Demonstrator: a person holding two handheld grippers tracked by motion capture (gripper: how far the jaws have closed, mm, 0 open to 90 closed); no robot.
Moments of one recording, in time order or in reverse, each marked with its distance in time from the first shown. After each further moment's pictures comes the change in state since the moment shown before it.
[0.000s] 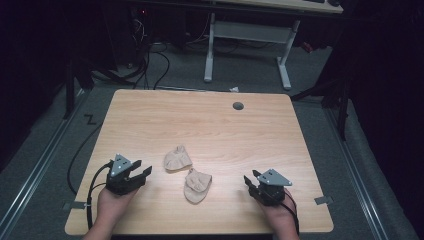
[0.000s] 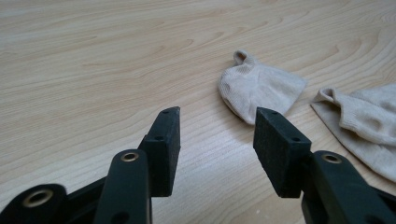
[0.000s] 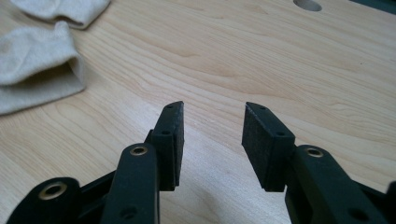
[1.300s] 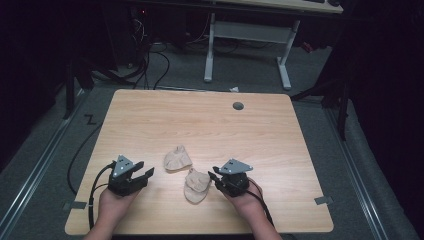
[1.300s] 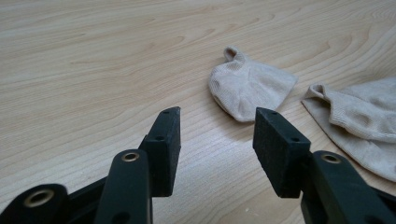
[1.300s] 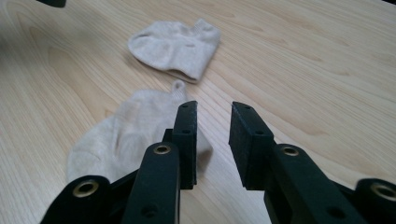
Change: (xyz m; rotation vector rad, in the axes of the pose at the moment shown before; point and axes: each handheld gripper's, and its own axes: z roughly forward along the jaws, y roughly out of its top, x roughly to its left) left arm -0.005 -0.001 0.000 0.010 -0.022 0.010; right arm 0.066 0.059 0.046 0.012 0.240 -0.089
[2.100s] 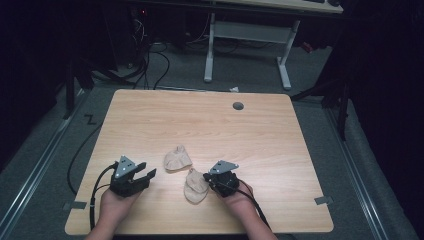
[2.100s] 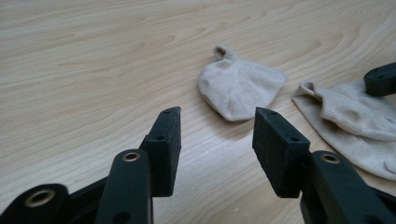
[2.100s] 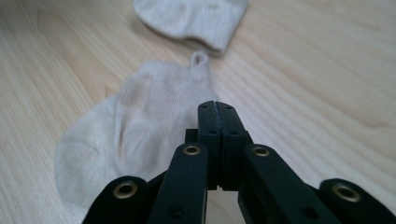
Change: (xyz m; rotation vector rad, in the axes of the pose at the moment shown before) left arm -0.007 0.001 0.002 0.005 -0.024 0.018; right arm 0.009 -0.005 0.034 0.118 0.047 -0.012
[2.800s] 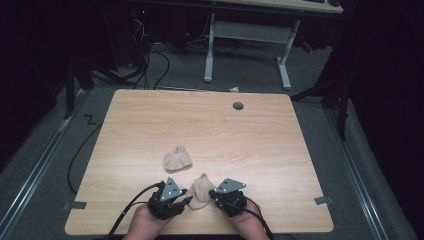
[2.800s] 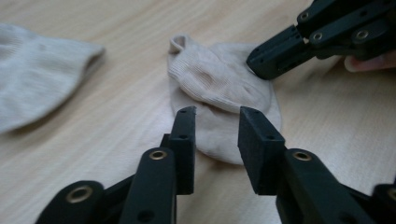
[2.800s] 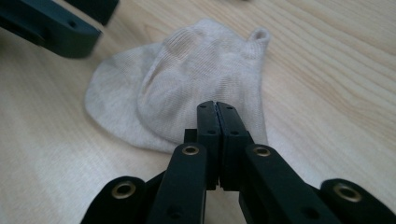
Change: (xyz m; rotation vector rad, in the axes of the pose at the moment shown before) left arm -0.108 -0.007 0.026 0.152 -0.252 0.207; right arm 0.025 -0.039 -0.028 0.032 0.004 0.001
